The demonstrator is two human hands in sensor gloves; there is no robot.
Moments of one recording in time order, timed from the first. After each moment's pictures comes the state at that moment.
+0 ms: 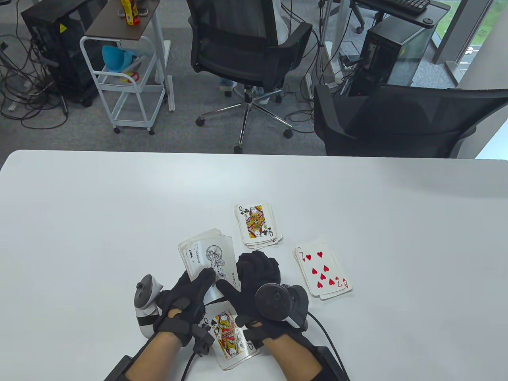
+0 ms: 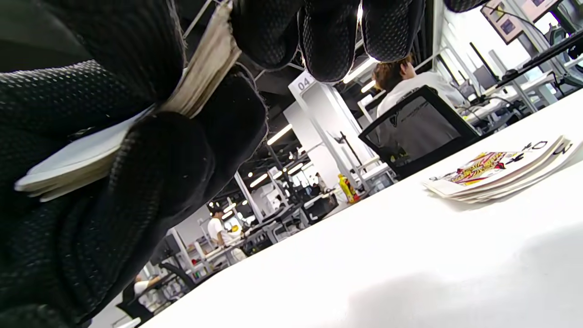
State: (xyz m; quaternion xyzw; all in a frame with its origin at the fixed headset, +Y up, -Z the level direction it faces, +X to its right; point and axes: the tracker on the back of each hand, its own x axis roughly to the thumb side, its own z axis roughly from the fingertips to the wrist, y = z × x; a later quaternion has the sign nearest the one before) left_hand -0.191 -0.772 -0.270 -0.12 -0.06 0.81 0.57; right_hand 0.026 -0.713 -0.266 0.19 -0.14 0.92 0.33
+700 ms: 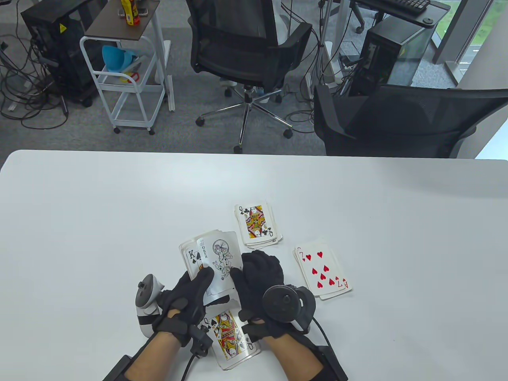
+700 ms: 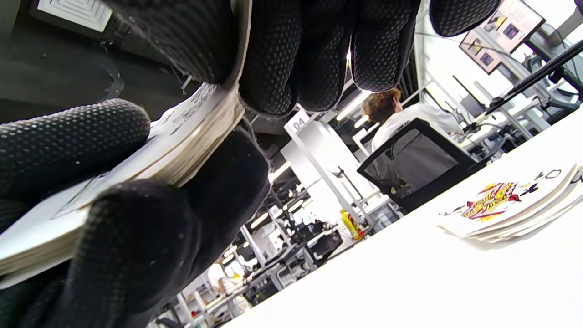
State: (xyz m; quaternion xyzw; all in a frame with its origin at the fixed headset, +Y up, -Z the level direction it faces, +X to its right) left_hand -0.189 -0.772 -0.271 -0.14 -0.07 0.82 0.56; right_hand 0.038 -0.709 -0.266 0.15 -0.20 0.89 0.37
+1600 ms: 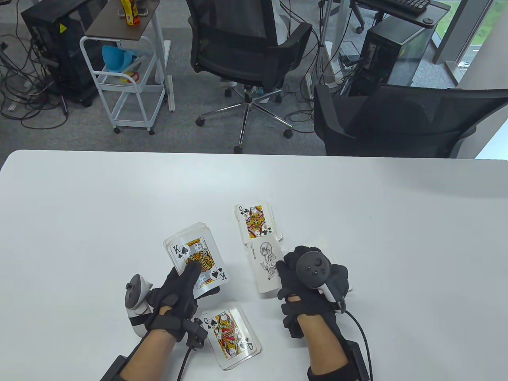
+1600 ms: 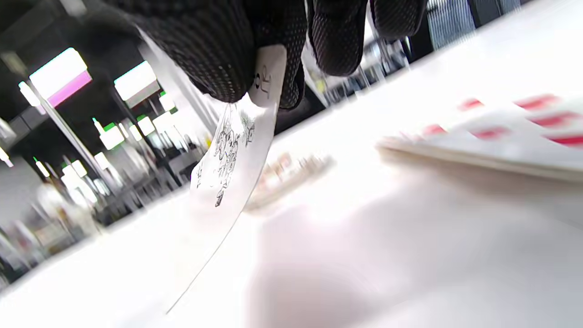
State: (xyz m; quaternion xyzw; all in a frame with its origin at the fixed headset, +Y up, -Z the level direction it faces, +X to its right) left_hand -0.208 -0.763 -0.273 -0.08 -0.05 0.83 0.56; right_hand 0.107 -0.716 -0.304 -0.02 0.06 0.97 0.23
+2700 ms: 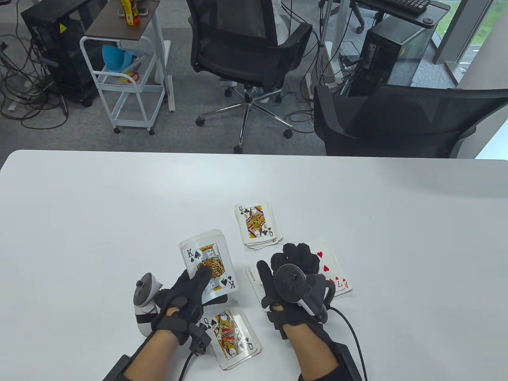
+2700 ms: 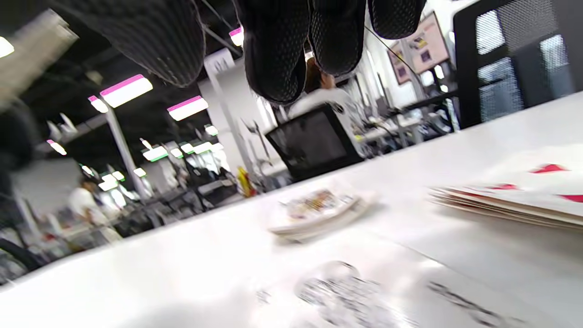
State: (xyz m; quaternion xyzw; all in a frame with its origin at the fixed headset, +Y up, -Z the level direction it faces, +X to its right) left_hand -0.193 -0.769 -0.272 -0.14 -0.06 0.81 0.57; right_hand 0.072 -0.696 -0.279 0.06 -0.13 0.96 0.23
